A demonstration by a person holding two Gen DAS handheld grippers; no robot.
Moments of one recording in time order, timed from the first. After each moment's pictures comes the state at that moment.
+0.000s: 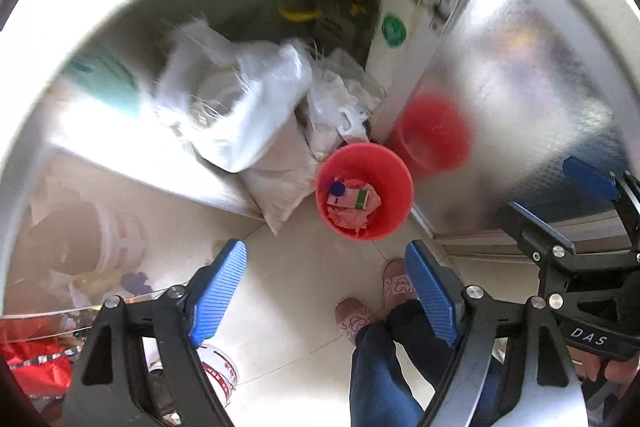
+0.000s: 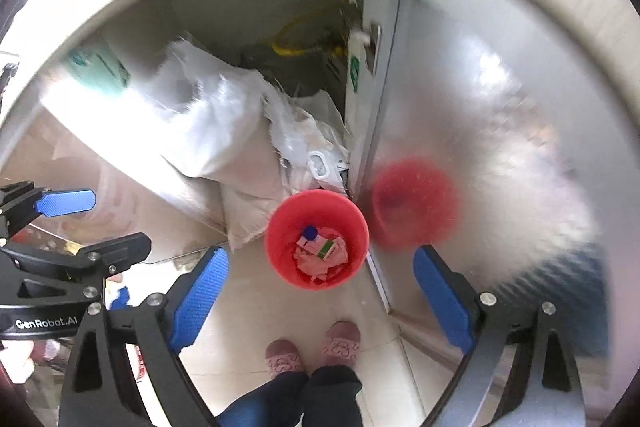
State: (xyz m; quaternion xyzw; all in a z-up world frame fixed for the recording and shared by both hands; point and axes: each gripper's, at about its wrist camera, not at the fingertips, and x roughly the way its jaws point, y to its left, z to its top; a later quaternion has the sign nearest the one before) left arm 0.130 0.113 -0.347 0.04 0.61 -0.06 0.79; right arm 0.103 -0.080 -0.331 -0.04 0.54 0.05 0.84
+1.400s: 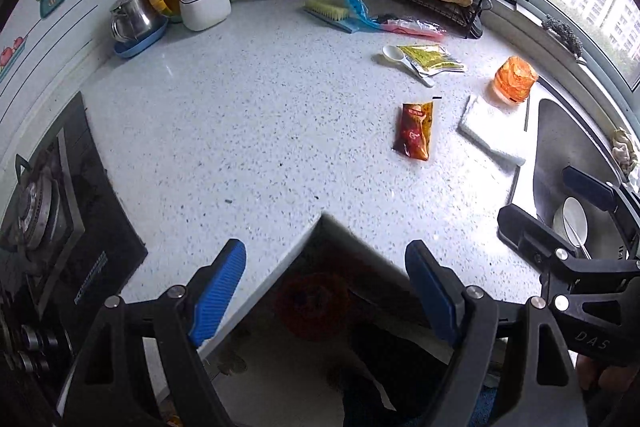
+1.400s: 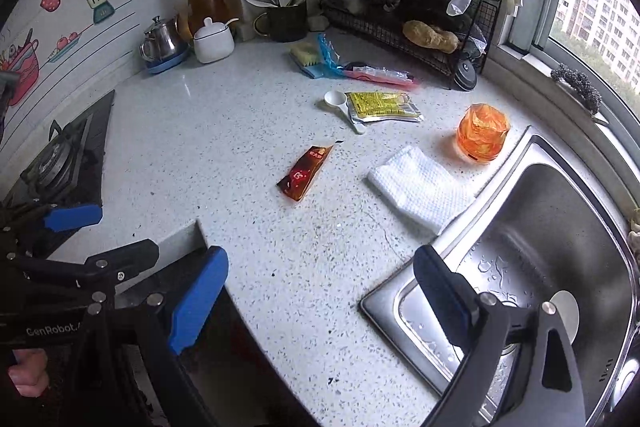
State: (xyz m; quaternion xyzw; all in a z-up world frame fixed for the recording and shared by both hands) left arm 0.284 -0.030 -0.147 0.10 0.52 -0.18 0.83; right arm 0.177 -0.205 -0.123 0.03 0.46 -0.08 0.88
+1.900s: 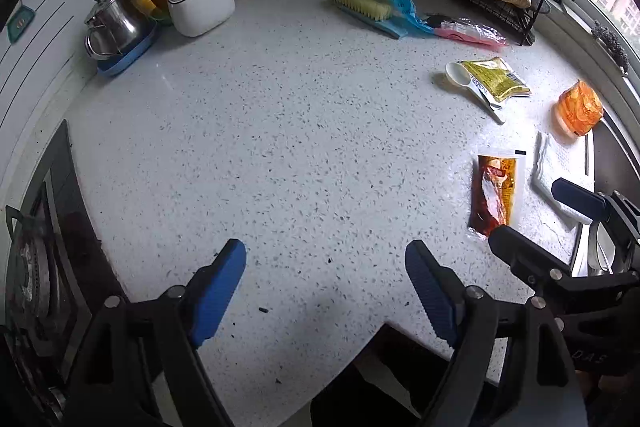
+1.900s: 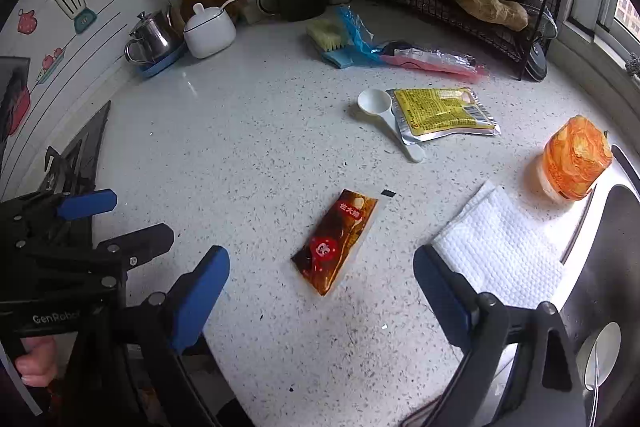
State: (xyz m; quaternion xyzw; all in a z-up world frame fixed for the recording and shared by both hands) left arm 0.389 -0.034 -0.175 0.13 0.55 -0.17 0.81; right arm 0.267 -0.213 -0.159 0.09 0.50 -0.03 0.86
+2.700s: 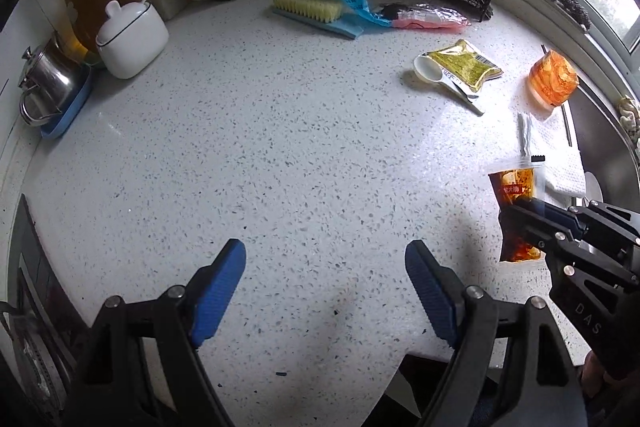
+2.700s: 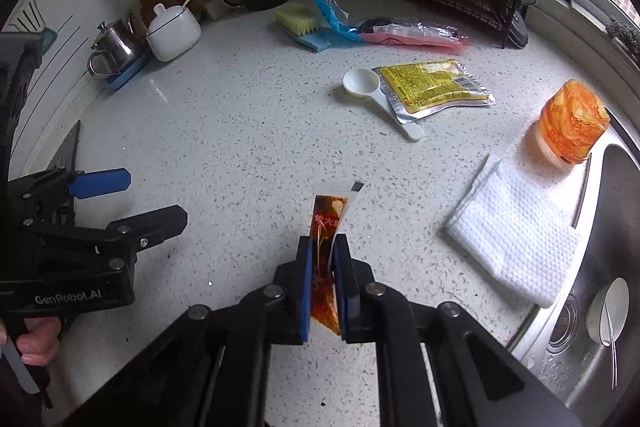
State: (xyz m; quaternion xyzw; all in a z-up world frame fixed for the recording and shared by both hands) left arm 0.422 -0.054 -0.181 0.18 0.54 -0.28 0.78; right arm 0.254 -0.210 -0.153 0.12 0.51 -0.11 0.85
